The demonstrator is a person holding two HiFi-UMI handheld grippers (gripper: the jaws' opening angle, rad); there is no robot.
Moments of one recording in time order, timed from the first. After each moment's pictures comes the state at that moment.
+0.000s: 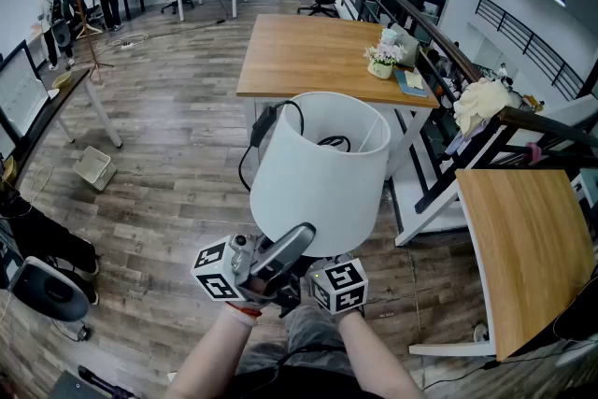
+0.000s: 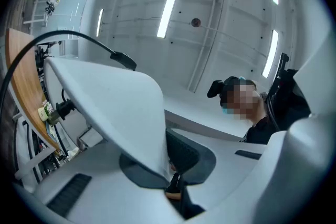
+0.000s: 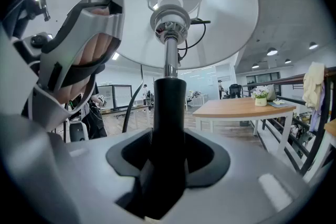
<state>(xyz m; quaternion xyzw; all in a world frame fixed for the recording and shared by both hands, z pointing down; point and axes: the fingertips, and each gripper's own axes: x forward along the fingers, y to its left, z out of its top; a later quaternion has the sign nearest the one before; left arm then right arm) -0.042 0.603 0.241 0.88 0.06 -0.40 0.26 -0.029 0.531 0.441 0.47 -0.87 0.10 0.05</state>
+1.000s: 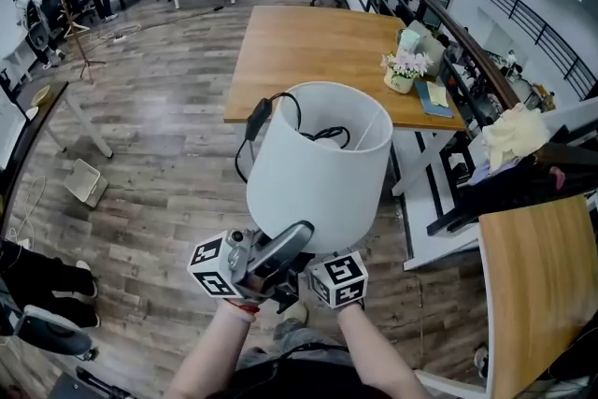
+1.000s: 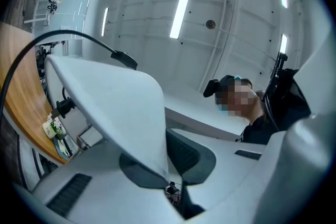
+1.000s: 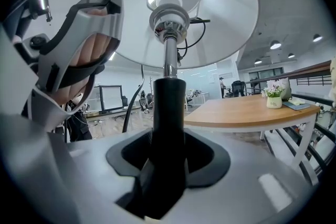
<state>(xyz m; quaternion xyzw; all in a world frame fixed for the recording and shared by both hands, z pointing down) -0.015 0.359 0.253 0.88 0.05 -0.39 0.26 -0.009 0.287 0.450 0.46 -0.88 0.10 0.04</state>
